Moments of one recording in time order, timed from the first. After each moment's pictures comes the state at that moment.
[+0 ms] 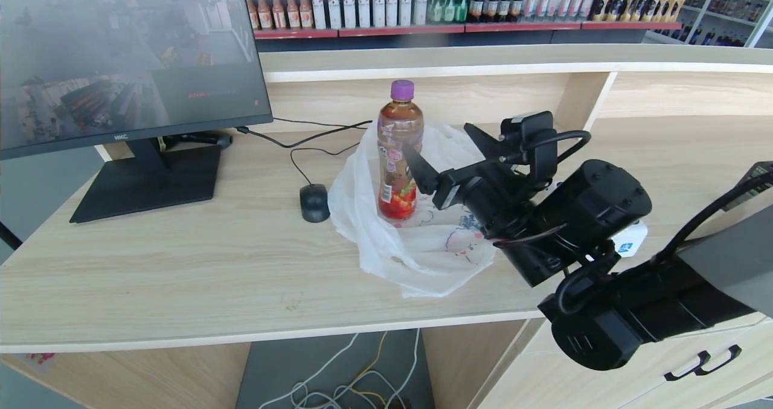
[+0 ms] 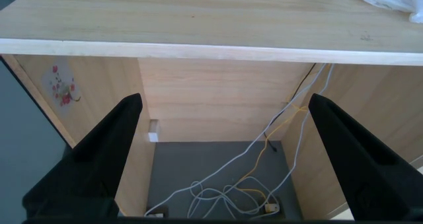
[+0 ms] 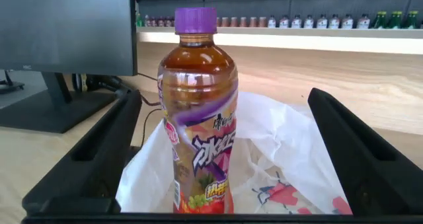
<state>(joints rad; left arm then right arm) 0.00 0.00 0.00 0.00 0.00 0.01 0.65 2.01 -0.91 -1.56 -0.10 -0.13</state>
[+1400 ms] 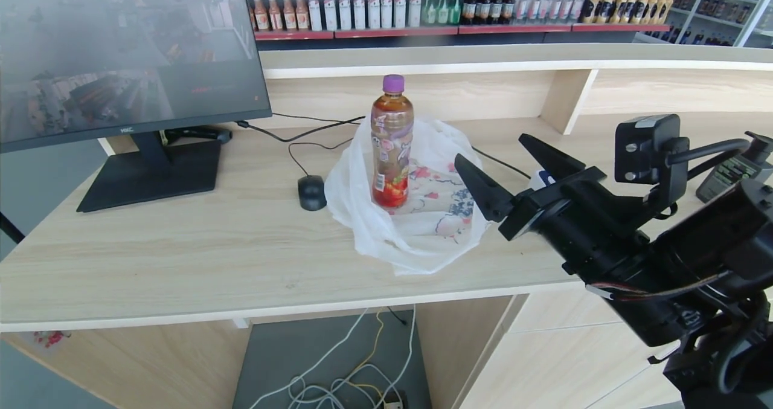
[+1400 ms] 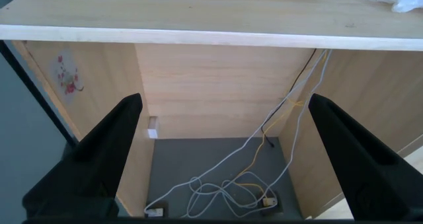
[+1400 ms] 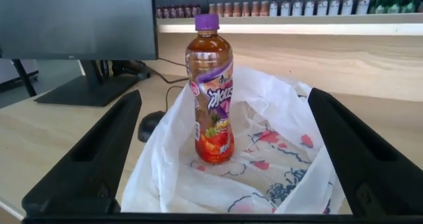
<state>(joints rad) 0.00 0.00 0.00 0.00 0.00 0.01 0.65 1.74 -0.58 -1.57 -0.10 -0.07</state>
